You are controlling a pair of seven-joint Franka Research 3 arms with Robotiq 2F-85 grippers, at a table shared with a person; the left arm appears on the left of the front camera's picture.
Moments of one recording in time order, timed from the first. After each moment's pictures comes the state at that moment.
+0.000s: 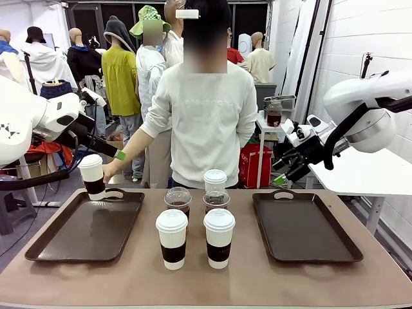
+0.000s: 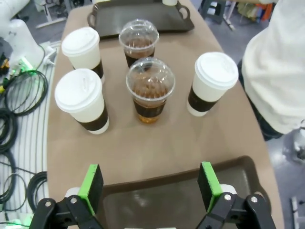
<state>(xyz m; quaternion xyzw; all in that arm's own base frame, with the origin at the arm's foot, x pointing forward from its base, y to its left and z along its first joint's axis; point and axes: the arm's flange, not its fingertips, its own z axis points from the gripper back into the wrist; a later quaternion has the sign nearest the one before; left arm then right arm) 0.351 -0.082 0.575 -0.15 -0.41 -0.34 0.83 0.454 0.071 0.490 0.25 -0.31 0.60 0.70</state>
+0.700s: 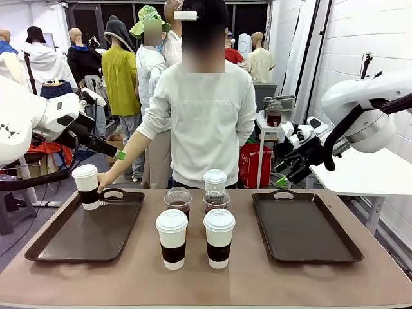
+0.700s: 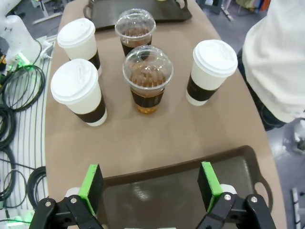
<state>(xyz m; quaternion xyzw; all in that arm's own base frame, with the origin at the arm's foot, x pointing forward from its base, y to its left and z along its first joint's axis) 0.351 -0.082 0.575 -0.15 -0.41 -0.34 0.83 0.453 0.068 0.488 0.24 -0.30 0.59 0.71</state>
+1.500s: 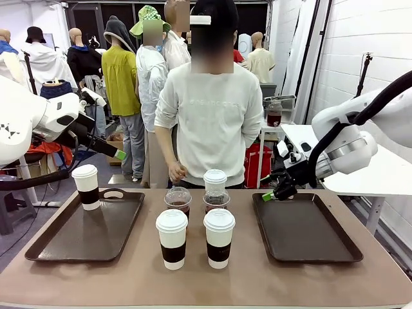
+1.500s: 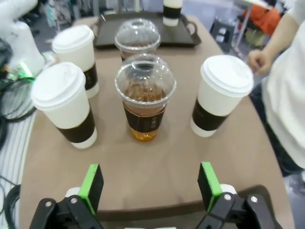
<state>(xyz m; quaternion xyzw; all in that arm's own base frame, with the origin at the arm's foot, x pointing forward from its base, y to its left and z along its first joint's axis) 0.351 -0.082 0.575 -0.15 -0.41 -0.34 0.83 0.488 0.084 0.391 0.32 -0.37 0.60 0.64</state>
